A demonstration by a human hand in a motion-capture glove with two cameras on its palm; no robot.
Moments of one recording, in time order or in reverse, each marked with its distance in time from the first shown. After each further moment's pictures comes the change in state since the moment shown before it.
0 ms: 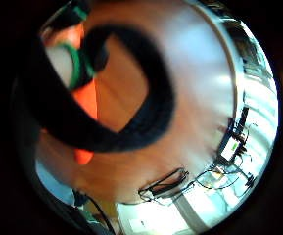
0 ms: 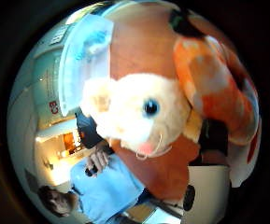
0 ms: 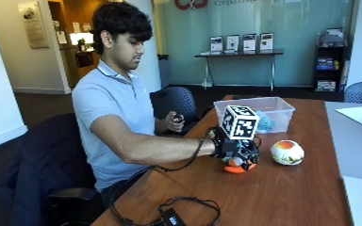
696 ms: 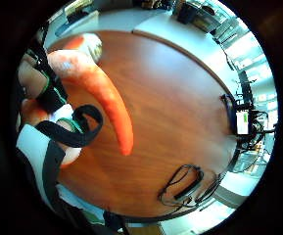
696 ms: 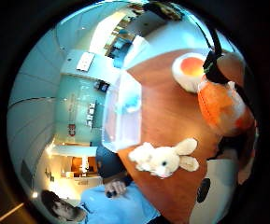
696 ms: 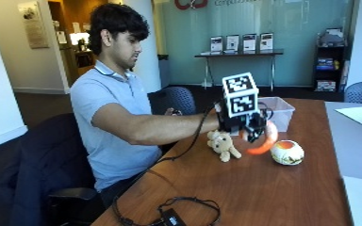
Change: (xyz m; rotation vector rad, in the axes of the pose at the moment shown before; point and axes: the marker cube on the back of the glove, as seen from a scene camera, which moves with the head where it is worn) arm 0.012 0.007 -0.114 0.432 -0.284 0.183
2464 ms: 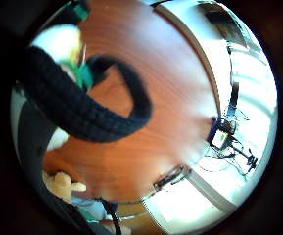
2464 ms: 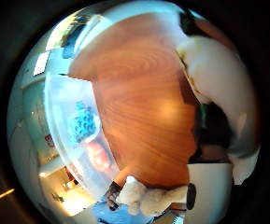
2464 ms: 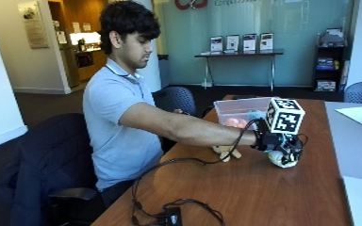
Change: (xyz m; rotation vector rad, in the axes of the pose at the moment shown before) arm 0.013 -0.112 0.117 -0.300 0.299 0.099
